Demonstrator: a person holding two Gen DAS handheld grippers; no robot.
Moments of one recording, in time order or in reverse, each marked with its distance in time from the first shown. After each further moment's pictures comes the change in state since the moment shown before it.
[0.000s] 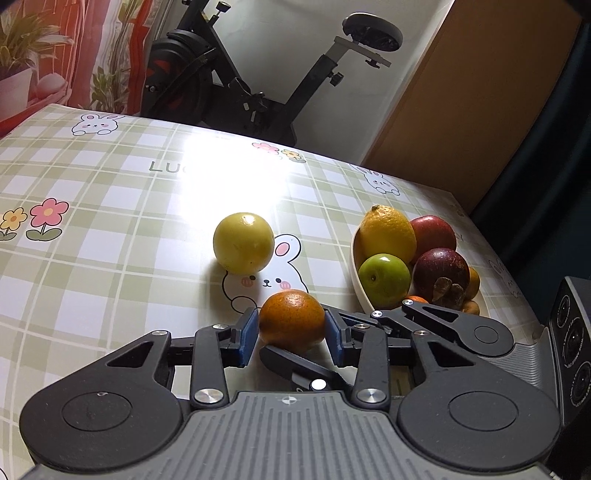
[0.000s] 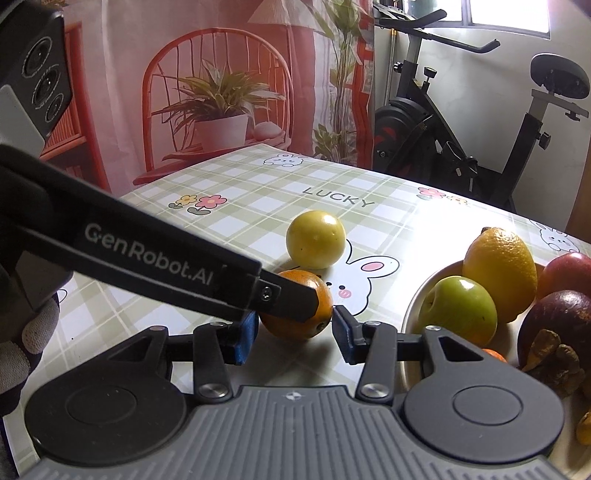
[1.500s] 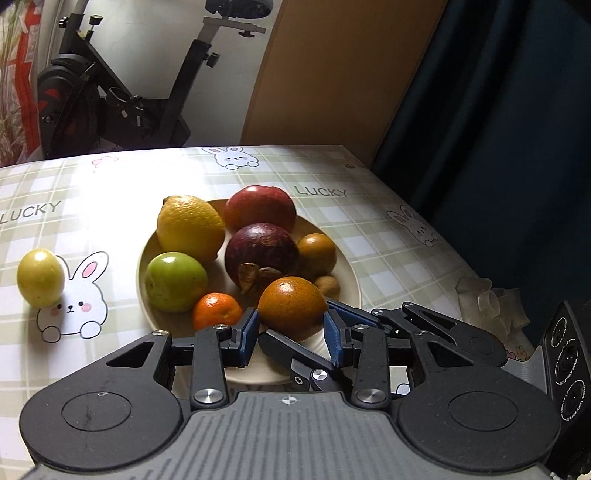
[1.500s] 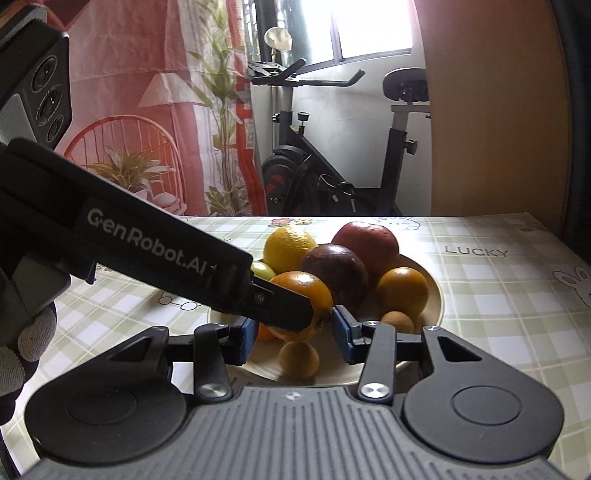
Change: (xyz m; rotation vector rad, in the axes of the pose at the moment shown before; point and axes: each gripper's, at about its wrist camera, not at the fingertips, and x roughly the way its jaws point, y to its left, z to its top) left arm 0.026 -0.136 -0.006 0.247 0.070 -0.172; right arm -0.128 -0.069 -0.059 0.237 -0.209 -0.261
